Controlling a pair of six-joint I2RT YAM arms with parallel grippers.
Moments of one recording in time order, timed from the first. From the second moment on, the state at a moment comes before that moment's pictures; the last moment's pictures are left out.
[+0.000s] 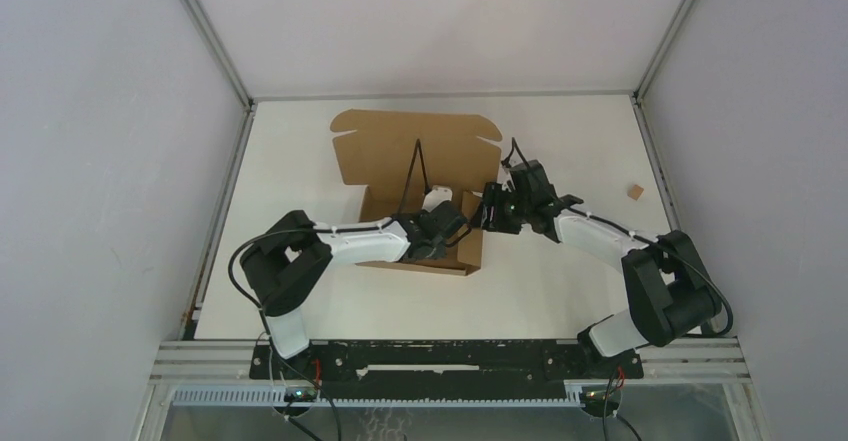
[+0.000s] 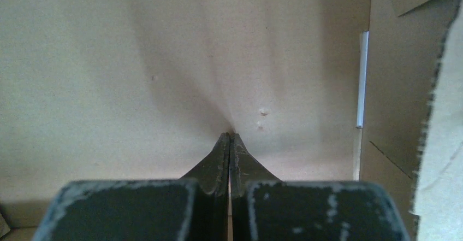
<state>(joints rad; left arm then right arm) -0.95 1.80 1.05 -0.34 -0.42 -0.67 0.44 1.47 0.80 -0.19 -0.31 0.57</state>
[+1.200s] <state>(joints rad) -0.93 1.73 0.90 -0.11 -0.39 -0.67 0.72 1.68 1.04 -0.31 0.14 0.62</state>
